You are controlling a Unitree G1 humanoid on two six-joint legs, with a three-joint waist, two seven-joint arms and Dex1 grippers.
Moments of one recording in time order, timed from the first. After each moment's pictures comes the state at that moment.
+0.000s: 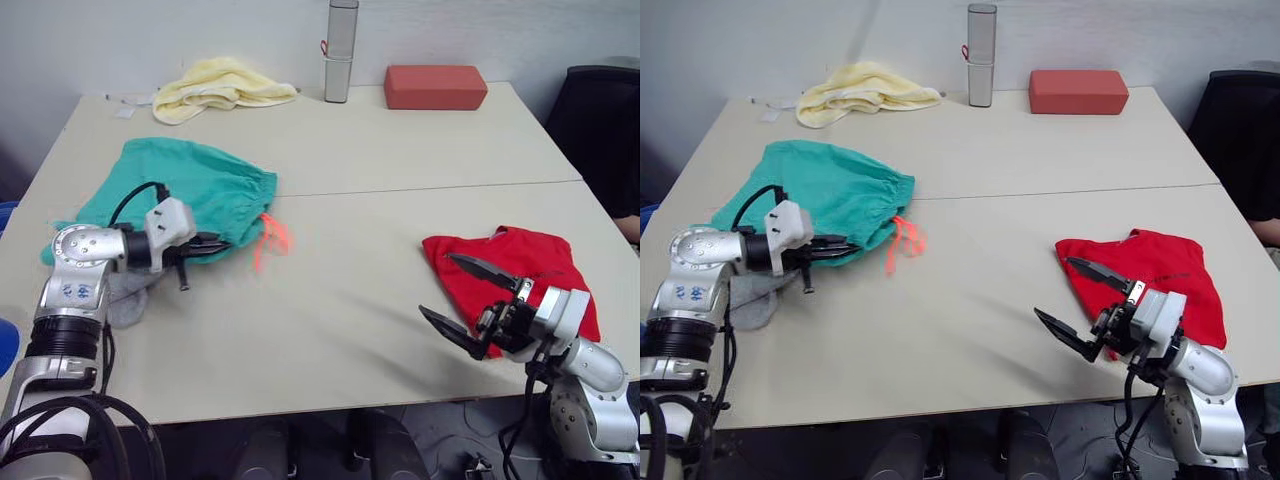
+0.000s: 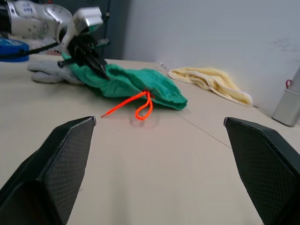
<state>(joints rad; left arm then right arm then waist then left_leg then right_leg) -0.61 0.75 0.02 0.29 -0.25 0.05 -1.15 0.10 -0.53 -0.27 -0.22 0.58 -0.23 1.08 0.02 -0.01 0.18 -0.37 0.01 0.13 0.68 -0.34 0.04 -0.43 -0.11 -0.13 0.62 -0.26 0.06</state>
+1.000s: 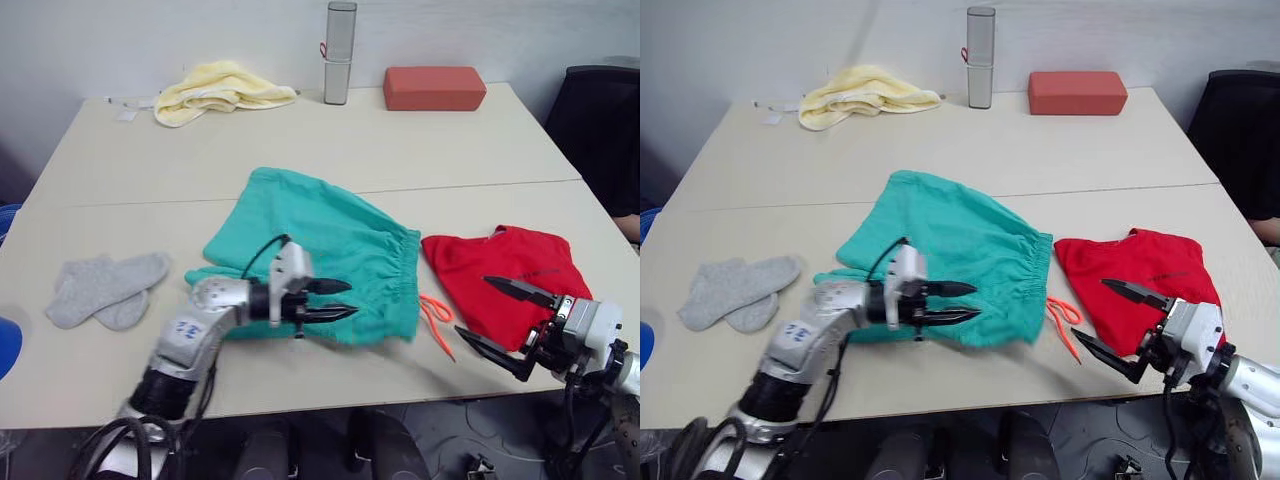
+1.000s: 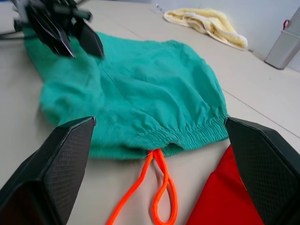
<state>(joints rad) -0.35 0.52 -0.11 -0.24 -0.46 0.47 -1.04 0.21 -0.68 -0.37 -0.29 0.54 -0.08 1.07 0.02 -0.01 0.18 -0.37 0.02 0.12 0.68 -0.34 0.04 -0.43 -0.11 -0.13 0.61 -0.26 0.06</state>
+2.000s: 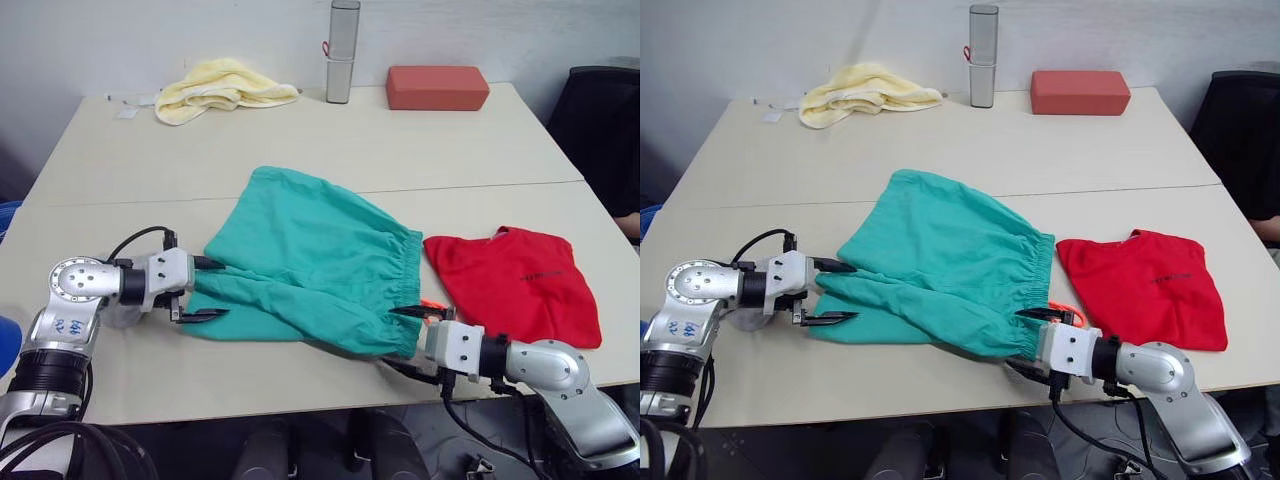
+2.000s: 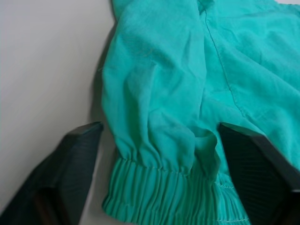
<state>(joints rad) -0.44 0.83 0.00 0.41 -0.14 -0.20 -1.23 0.07 -0.74 0.07 -0.42 0.07 -0.02 0.91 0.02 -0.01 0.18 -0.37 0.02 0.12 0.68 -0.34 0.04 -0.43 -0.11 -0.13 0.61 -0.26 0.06</state>
